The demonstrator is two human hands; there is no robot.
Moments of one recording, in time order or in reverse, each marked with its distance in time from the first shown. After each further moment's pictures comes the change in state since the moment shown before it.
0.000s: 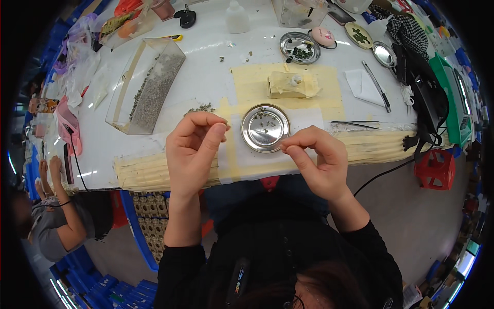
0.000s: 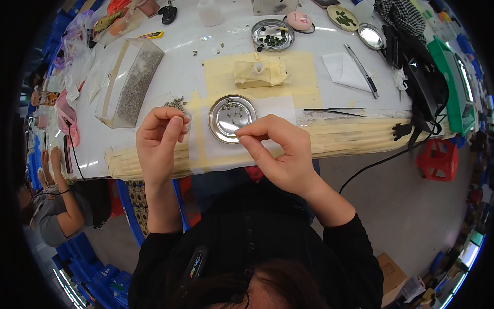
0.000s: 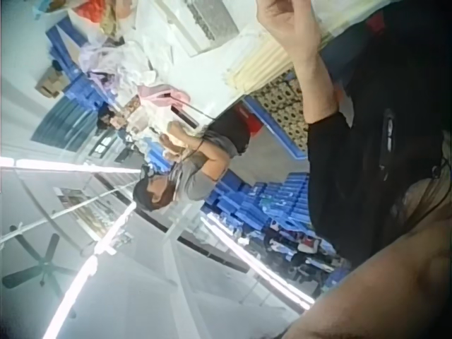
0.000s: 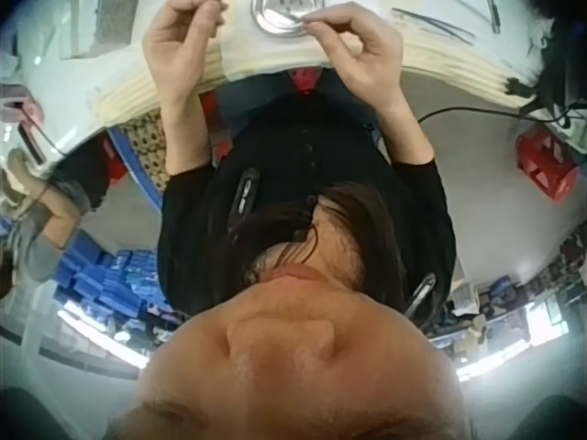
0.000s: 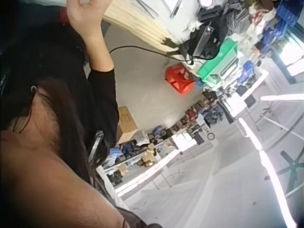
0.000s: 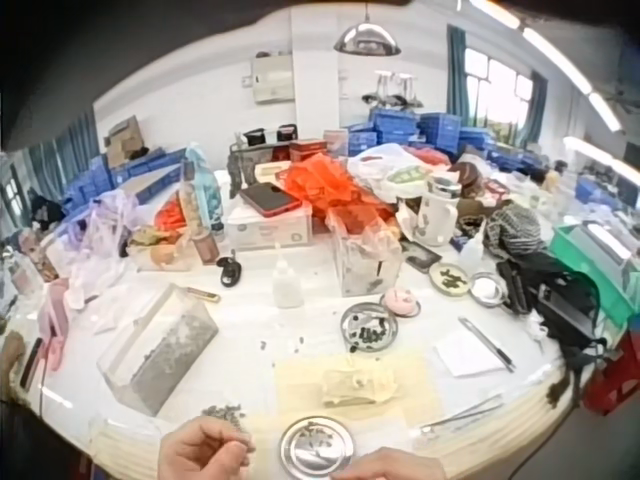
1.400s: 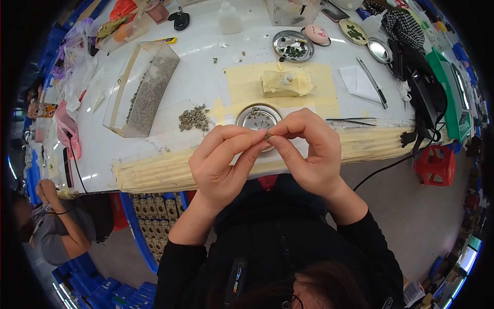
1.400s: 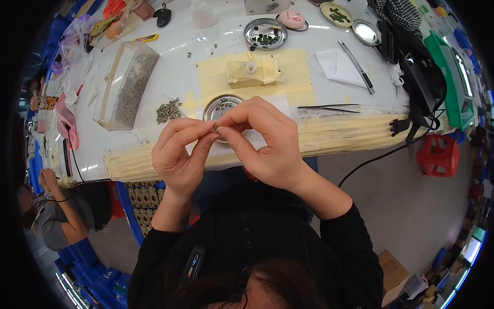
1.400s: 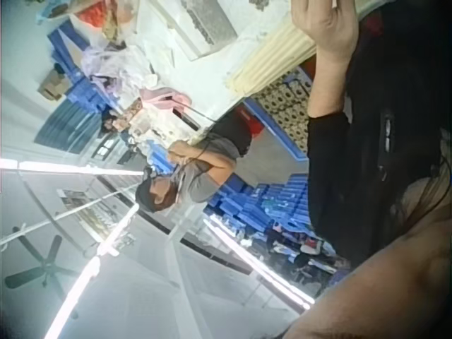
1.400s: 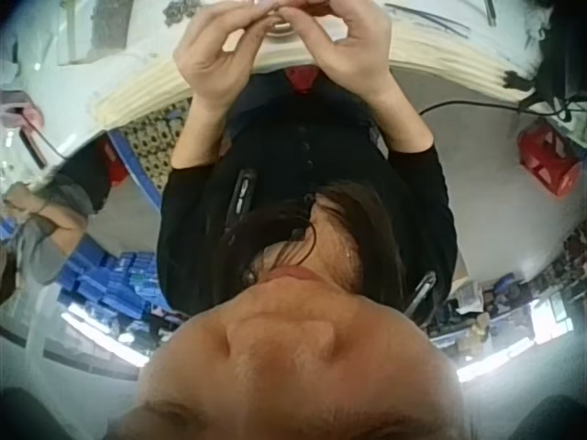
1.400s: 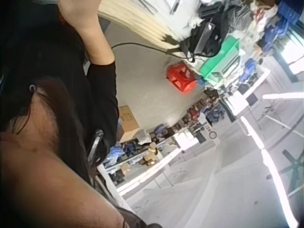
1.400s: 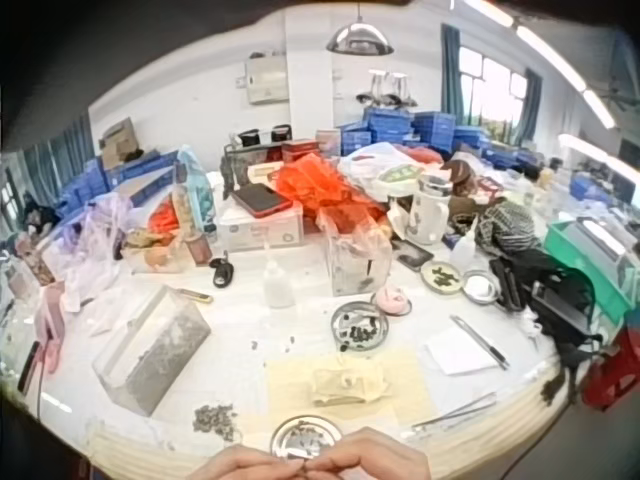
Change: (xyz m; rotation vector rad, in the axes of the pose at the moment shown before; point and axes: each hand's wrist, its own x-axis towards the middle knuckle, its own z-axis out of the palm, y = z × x) left_hand -0.007 -0.001 0.042 0.383 -0.018 0.571; right_hand 0.021 -0.011 0.009 -0.002 0.038 -0.106
